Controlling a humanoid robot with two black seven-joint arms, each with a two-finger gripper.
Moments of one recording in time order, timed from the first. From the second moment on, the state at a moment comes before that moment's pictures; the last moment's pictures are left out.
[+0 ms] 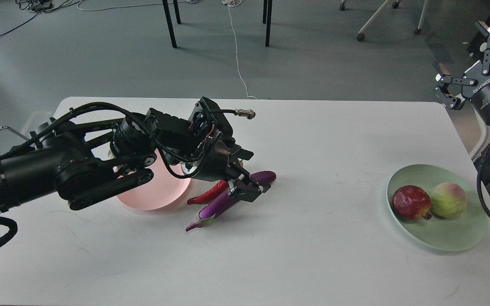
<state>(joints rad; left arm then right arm) -1.08 0.34 -0.22 -1.30 1.99 -0.49 -0.31 0.69 -0.82 0.51 0.99 0.18 0.44 0.46</state>
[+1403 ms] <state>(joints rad) -0.97 0.23 -0.17 -1.06 2.04 -0.49 -0.24 0.48 -0.81 0.68 0.97 0.19 0.49 0.48</state>
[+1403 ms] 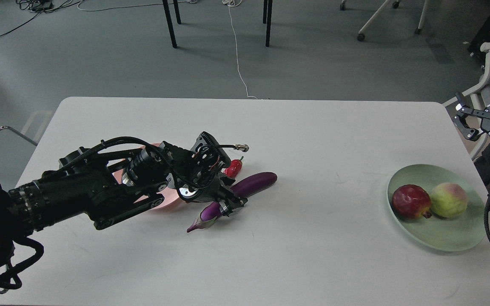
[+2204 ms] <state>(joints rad) -1.06 0.65 -0.19 -1.17 1.75 -0.49 -0.24 0.49 -0.81 0.71 0.97 0.19 0.49 0.48</state>
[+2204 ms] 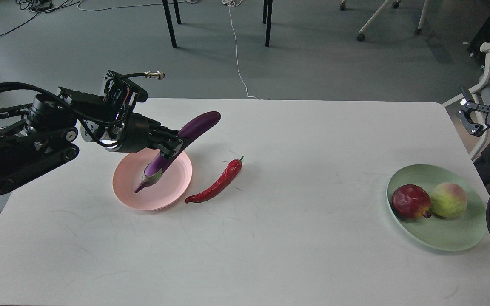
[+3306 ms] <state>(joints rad) -1.12 0.61 -0.17 -1.11 1.74 -0.49 -0.25 0.50 -0.81 0.73 0.95 0.19 0.49 0.48</state>
